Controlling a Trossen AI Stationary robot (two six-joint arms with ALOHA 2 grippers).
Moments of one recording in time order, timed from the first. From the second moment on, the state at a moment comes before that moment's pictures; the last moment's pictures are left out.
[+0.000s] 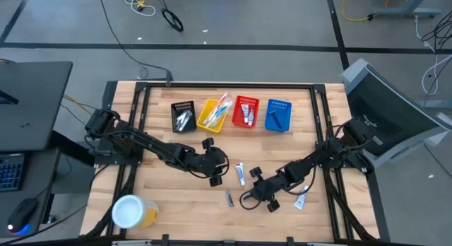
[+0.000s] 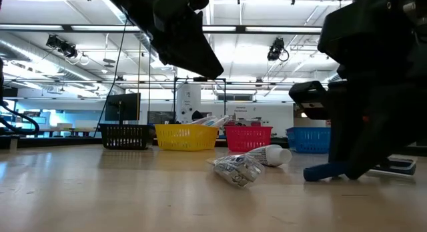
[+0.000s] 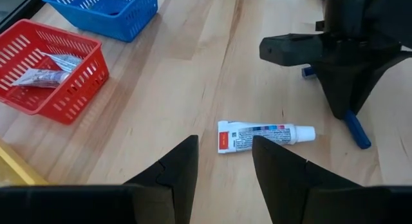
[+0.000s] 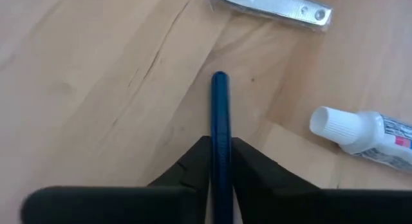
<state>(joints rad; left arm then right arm) -0.31 1.67 1.03 -0.07 -0.48 -0.31 0.49 1.78 0.78 0.05 0.09 -0.04</state>
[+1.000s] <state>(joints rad) -0.31 1.67 1.03 0.02 -0.48 -0.22 0.16 1.24 0.62 -0.35 0.63 0.17</state>
